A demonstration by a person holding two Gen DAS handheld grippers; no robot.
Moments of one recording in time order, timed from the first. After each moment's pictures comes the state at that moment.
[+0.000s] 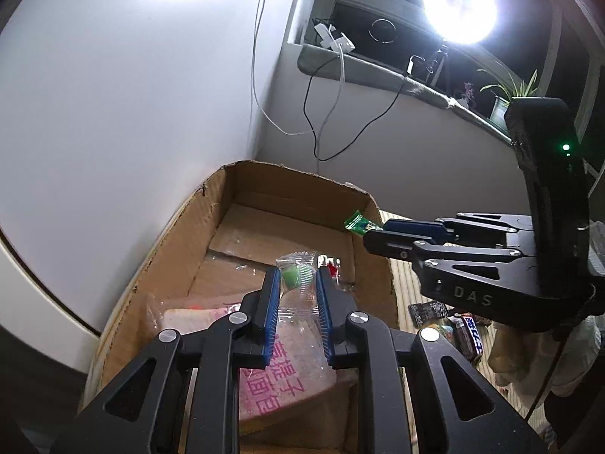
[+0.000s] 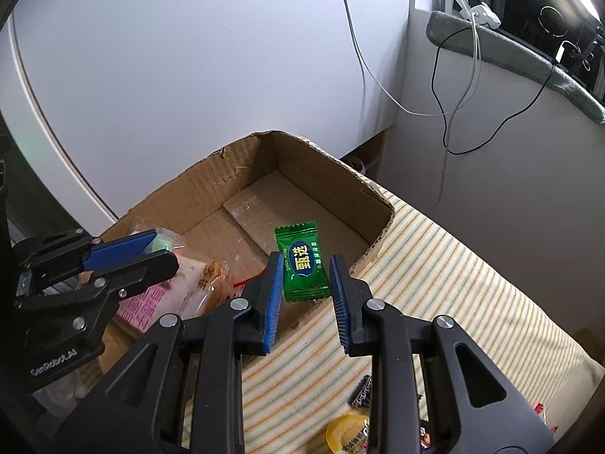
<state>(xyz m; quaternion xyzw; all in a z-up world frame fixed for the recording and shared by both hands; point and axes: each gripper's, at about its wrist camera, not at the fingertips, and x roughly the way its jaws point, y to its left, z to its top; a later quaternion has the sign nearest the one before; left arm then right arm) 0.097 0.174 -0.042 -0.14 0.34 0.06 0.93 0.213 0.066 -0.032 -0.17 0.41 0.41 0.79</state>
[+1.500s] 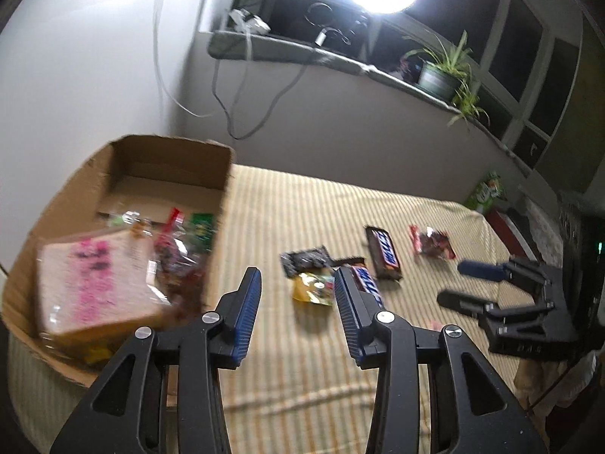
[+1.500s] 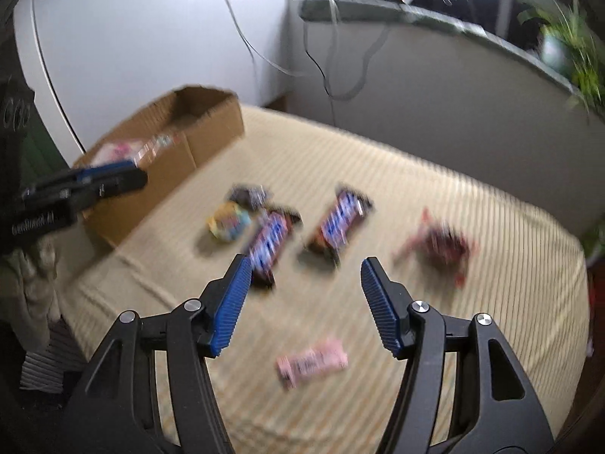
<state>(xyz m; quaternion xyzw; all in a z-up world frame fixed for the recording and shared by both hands) 0.077 0.061 -0.046 -0.12 0.35 -0.05 0.93 0.132 -0.155 -0.032 -0.13 0.43 0.29 0.85</state>
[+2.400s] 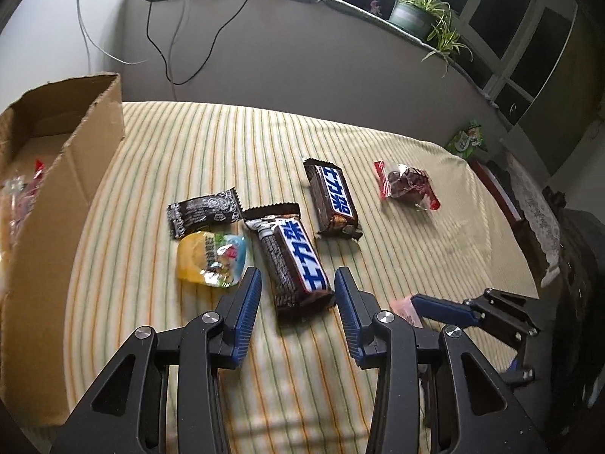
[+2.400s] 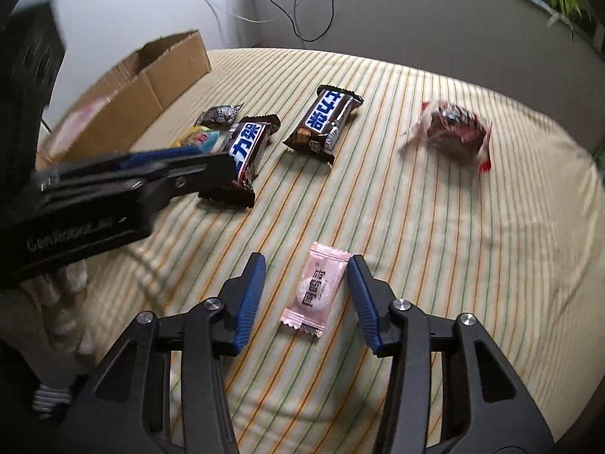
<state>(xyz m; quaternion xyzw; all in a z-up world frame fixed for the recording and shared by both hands) 0.123 -0.003 -0.097 -0.11 0.43 -0.12 0.89 0.116 -0.156 -0.095 -0.11 0.50 0.23 0.83</state>
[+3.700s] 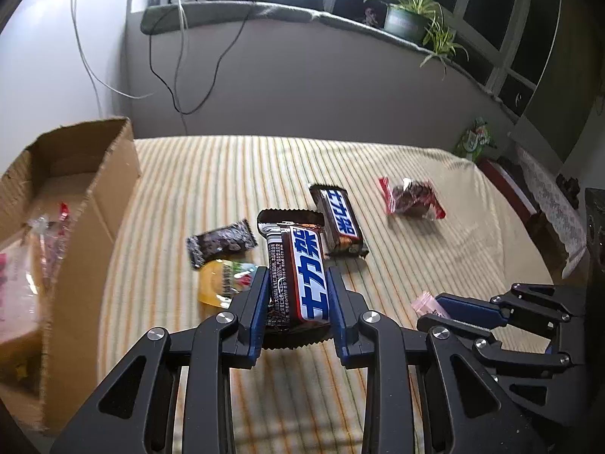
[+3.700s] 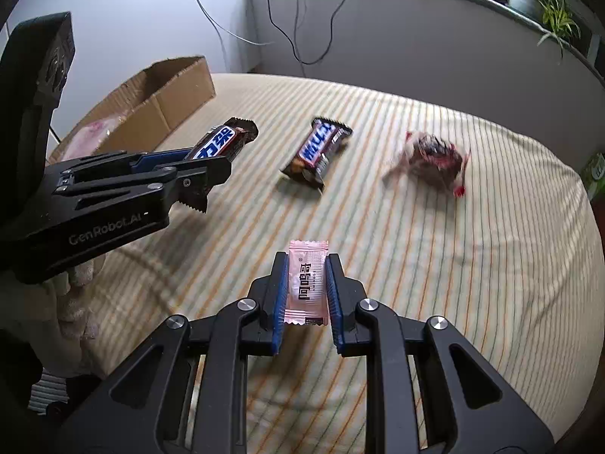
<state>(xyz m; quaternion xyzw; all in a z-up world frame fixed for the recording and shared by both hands) 0.116 -0.004 -0.077 -0.07 0.40 -0.10 0.91 0.113 -0.169 -0.067 -0.10 0.46 0.24 0.85</state>
